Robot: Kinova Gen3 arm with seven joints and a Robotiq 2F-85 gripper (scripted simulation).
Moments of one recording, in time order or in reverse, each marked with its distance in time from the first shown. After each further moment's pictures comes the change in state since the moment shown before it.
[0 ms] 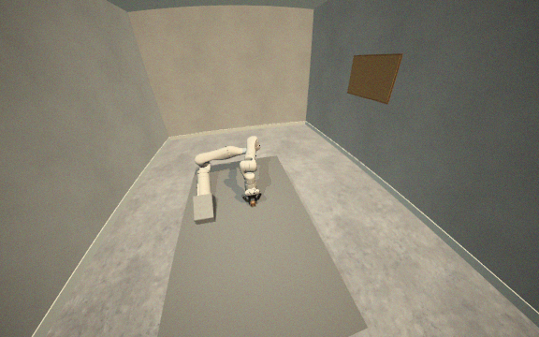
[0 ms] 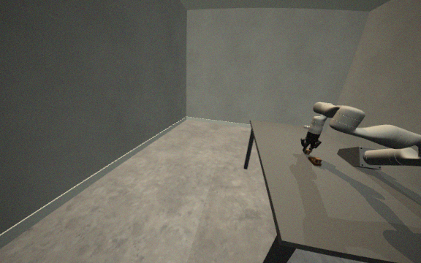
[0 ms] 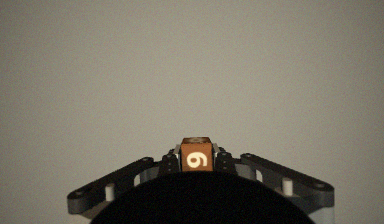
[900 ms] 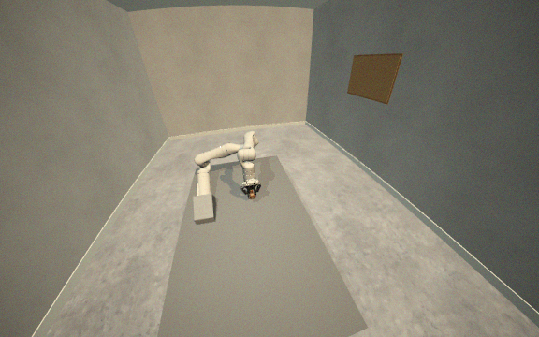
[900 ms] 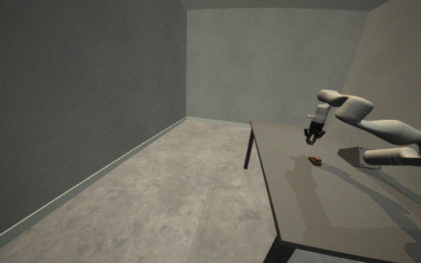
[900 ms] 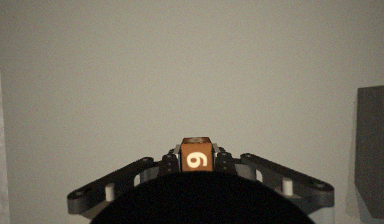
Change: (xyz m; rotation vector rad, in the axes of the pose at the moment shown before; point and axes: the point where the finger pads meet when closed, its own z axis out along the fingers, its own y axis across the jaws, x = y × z) arm 0.001 -0.001 -0.078 0.007 0.004 -0.002
